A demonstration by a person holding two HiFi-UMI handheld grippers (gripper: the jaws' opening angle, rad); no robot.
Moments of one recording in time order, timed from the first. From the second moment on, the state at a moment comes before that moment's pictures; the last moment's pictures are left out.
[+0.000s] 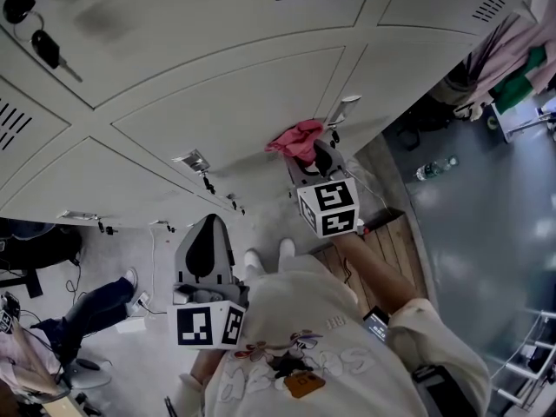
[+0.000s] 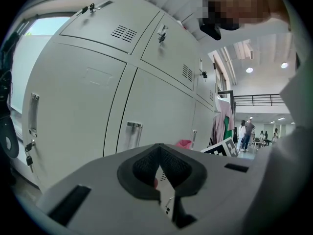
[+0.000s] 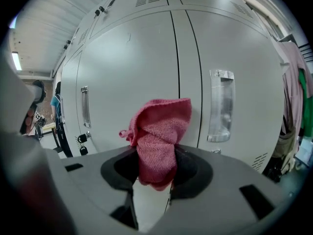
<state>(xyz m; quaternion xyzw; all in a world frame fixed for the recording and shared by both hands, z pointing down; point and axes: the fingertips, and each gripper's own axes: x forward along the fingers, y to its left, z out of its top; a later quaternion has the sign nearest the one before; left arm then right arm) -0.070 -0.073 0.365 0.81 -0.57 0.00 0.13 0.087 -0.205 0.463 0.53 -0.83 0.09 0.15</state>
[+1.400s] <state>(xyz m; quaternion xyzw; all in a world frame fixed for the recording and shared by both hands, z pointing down) -0.096 -0.066 0.373 0.80 -0.59 -0.01 0.14 0.066 -0.203 0.586 0.52 -0.80 0.16 0.24</state>
